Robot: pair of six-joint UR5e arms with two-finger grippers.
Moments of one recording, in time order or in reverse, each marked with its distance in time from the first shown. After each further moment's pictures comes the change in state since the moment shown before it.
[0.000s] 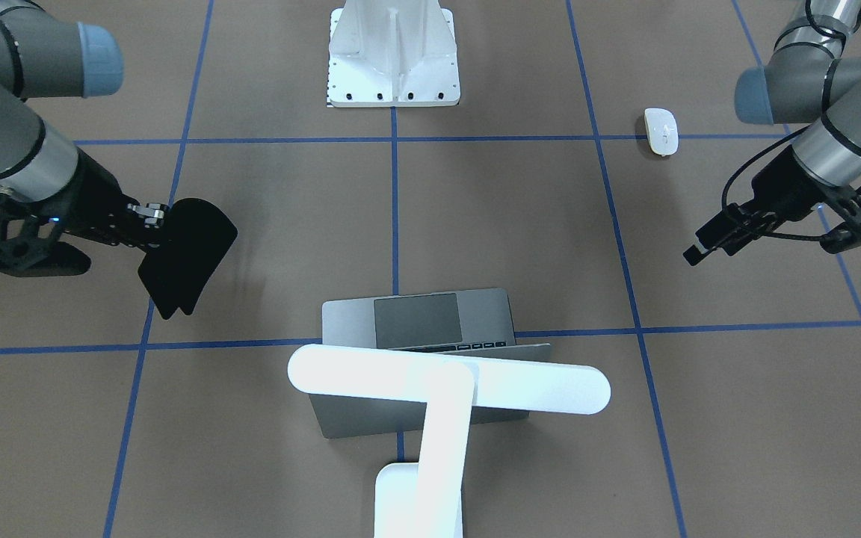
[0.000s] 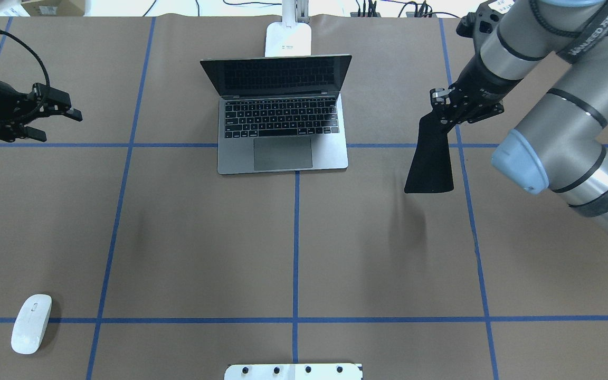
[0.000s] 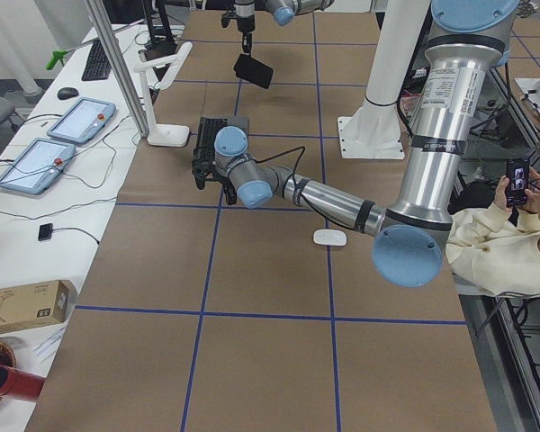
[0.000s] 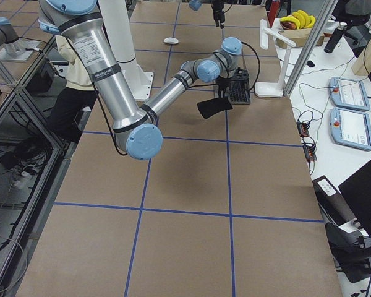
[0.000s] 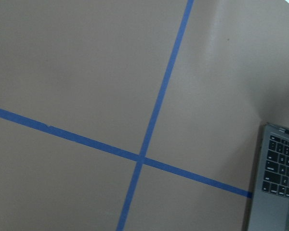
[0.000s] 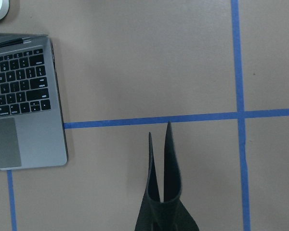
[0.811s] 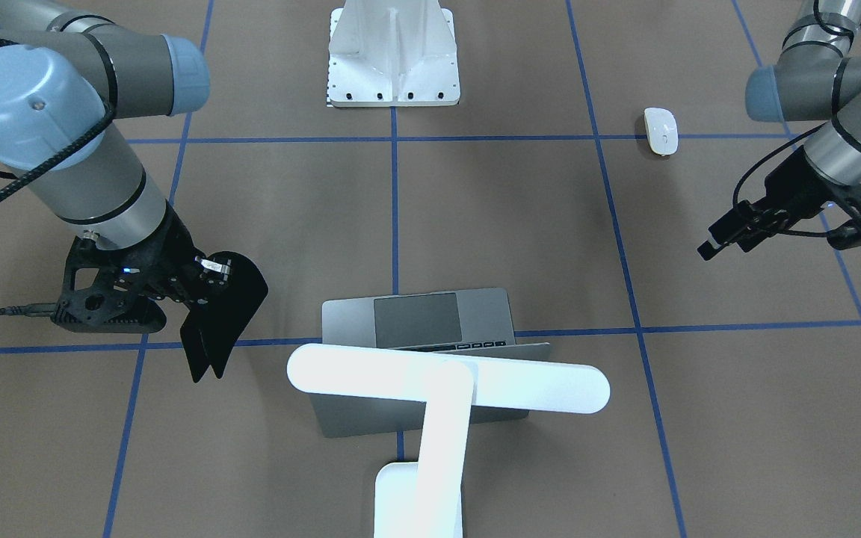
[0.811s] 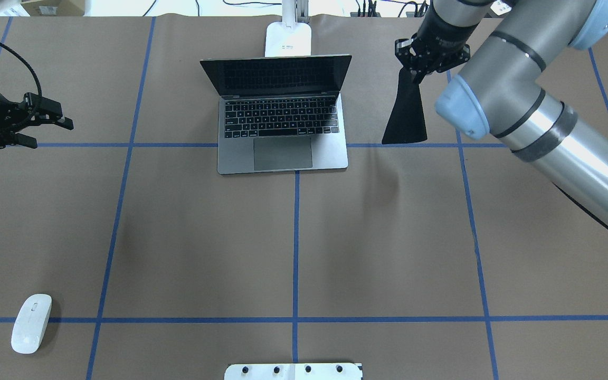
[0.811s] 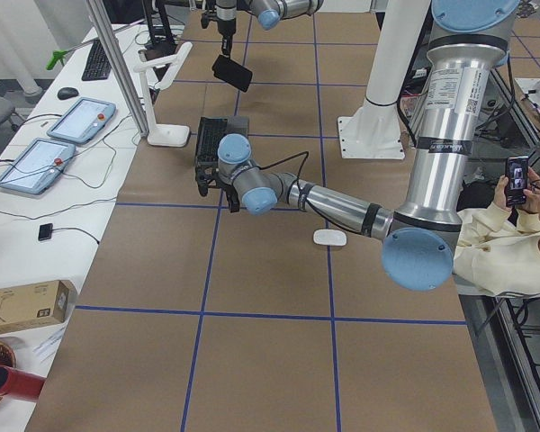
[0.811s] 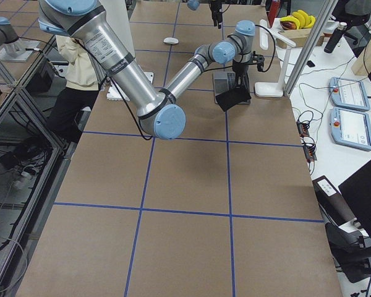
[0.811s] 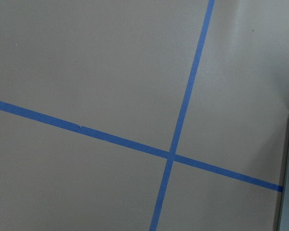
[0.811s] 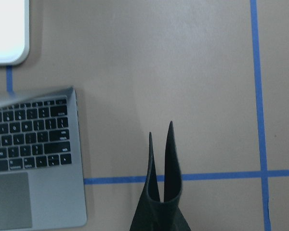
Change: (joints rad) left arm -0.001 0.030 -0.007 -0.003 0.000 0.028; right arm 0.046 0.233 -0.180 -0.051 -0.083 -0.007
